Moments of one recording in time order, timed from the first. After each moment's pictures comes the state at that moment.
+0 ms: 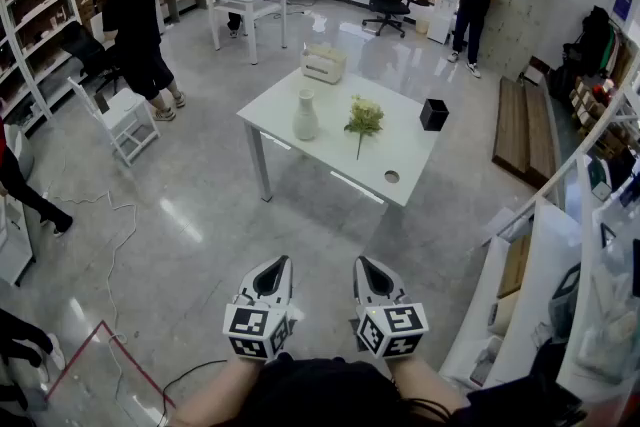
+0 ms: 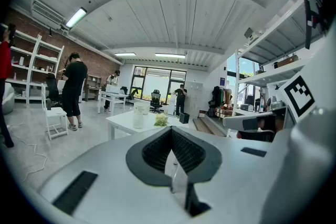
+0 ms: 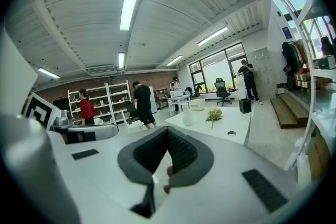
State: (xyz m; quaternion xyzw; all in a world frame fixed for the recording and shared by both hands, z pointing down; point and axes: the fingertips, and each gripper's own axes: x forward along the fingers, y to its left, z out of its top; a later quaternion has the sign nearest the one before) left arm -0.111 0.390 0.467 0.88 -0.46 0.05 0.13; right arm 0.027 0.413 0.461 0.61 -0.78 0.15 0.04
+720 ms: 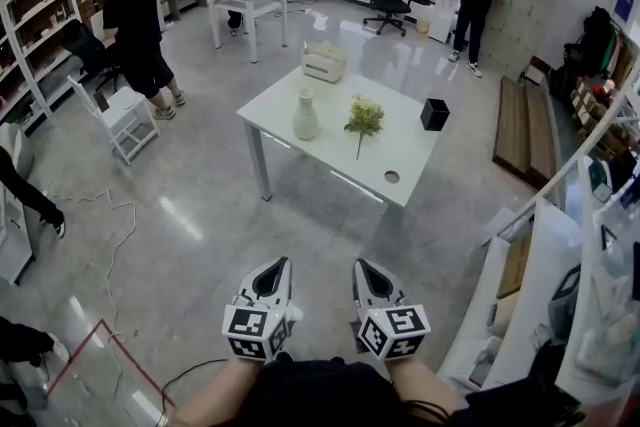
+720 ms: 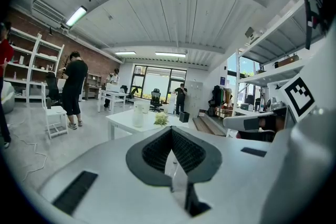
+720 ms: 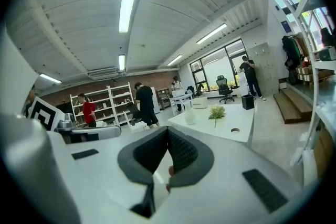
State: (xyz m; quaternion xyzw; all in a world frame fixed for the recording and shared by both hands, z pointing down) left arm -0.110 0.388 0.471 0.88 -0.46 0.05 0.13; right arm 0.027 0.413 0.465 0.60 -0.78 0.17 0.02
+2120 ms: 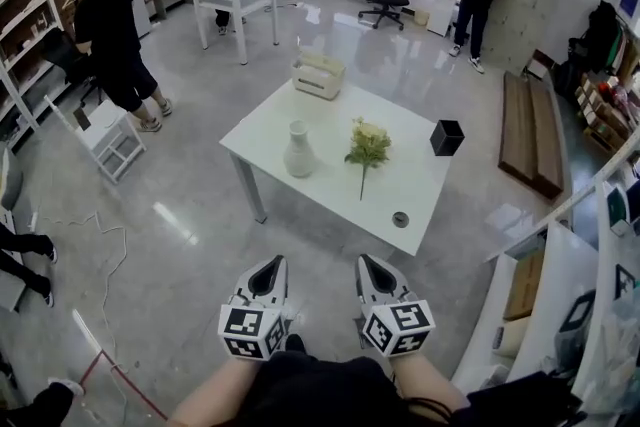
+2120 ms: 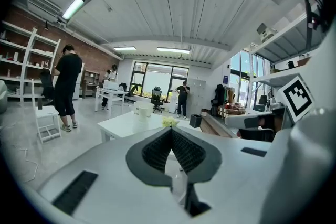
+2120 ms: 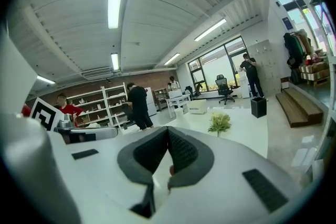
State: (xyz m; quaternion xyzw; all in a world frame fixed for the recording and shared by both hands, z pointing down) left arm -0.082 0.183 0.488 0.88 -0.45 0.06 0.14; right arm 0.068 0.210 0.480 0.60 -0.78 0.17 0.02
